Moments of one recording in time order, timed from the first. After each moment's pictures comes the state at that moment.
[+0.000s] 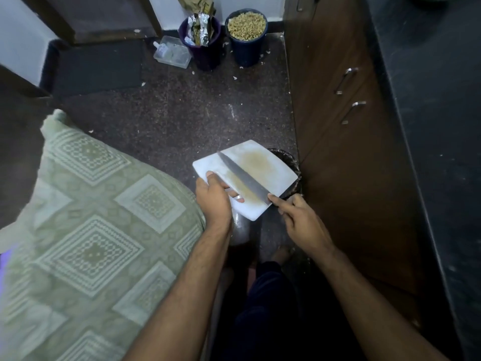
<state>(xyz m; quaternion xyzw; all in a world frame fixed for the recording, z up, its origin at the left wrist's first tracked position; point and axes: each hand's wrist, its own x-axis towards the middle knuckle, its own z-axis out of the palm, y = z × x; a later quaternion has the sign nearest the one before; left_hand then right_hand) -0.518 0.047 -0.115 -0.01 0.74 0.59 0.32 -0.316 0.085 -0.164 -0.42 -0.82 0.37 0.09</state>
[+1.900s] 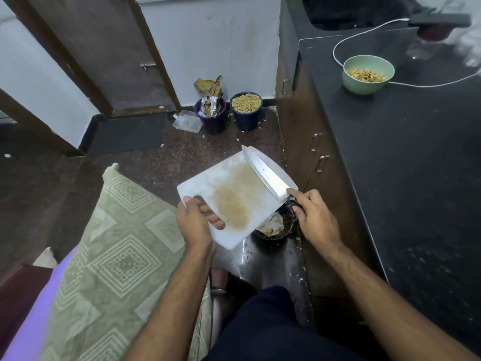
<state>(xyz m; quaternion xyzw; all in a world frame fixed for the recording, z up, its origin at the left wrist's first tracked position) -0.515 0.009 0.015 -0.01 0.64 0.70 0.32 -0.288 0.118 -0.027 -0.49 -0.82 0.23 0.18</state>
